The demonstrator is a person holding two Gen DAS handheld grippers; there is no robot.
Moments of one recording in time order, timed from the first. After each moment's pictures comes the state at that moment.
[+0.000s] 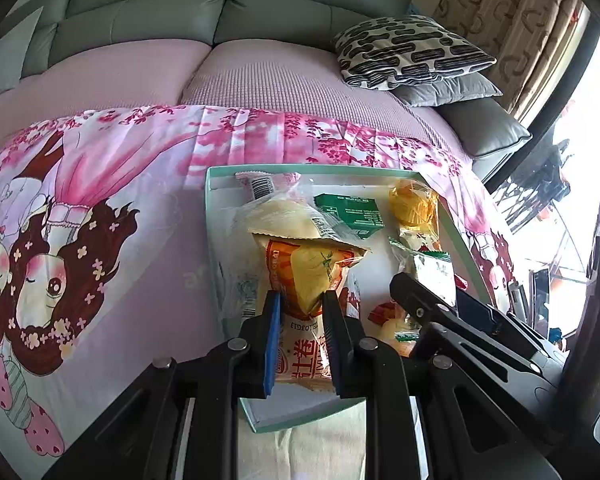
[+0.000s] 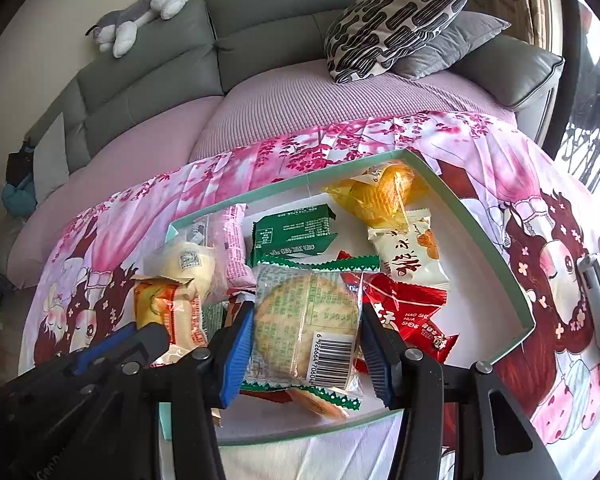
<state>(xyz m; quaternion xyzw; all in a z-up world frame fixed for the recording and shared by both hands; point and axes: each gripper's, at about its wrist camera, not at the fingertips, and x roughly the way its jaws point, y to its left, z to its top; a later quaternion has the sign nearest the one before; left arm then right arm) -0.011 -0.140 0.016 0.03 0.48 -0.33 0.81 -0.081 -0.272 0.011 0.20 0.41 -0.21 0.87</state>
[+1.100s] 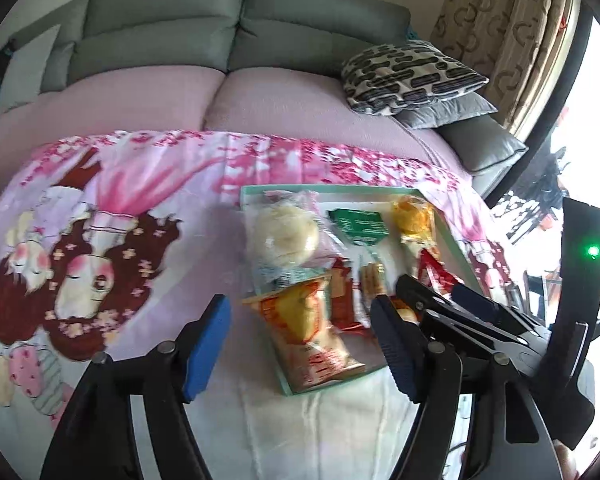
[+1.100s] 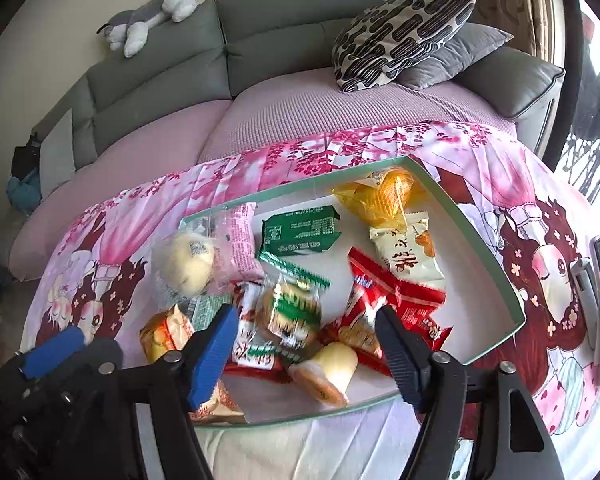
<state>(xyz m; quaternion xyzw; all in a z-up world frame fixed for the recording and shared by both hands) -0.032 -0.092 0.042 0.03 0.44 -0.31 0.84 -0.096 -0.259 0.020 0.19 0.40 -0.20 0.87</state>
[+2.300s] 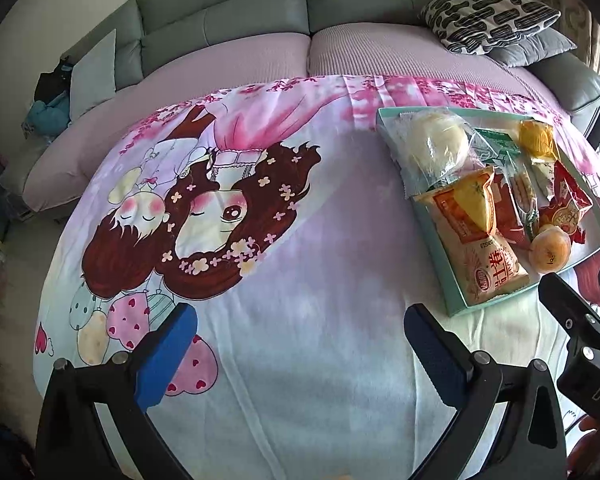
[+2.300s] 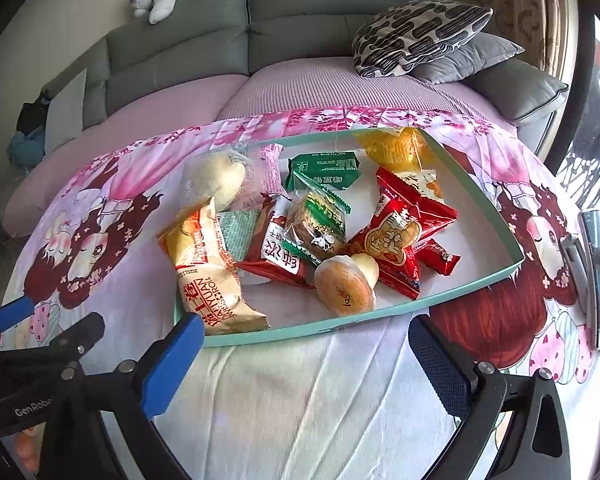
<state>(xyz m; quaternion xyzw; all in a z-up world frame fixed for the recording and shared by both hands) -0.037 -0.038 -0.008 0.16 0.47 -0.15 0.86 -0.130 -0.201 0.000 0.14 0.42 -0.20 0.87</state>
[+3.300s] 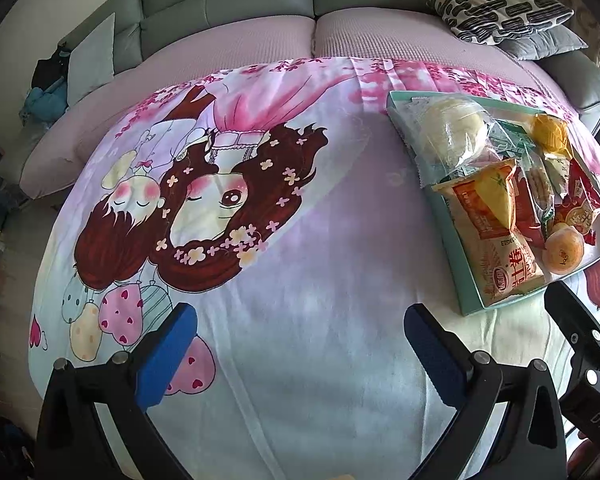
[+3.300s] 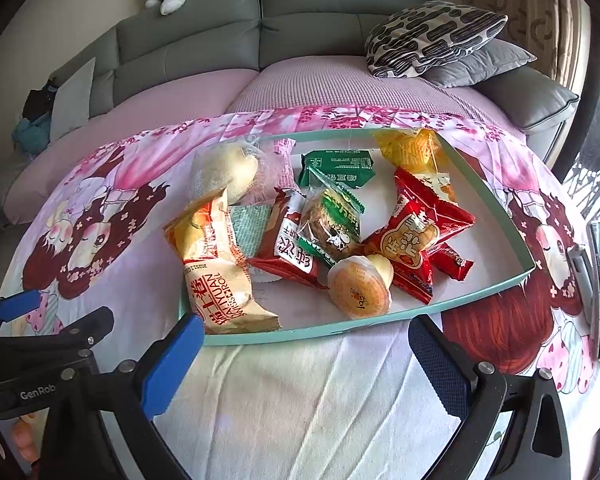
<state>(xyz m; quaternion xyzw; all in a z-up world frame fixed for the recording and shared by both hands) -0.023 -0.038 -0.021 0.16 0.50 -0.14 0.84 -0.122 -0.194 -0.005 0.12 0.43 -0.18 0.87</state>
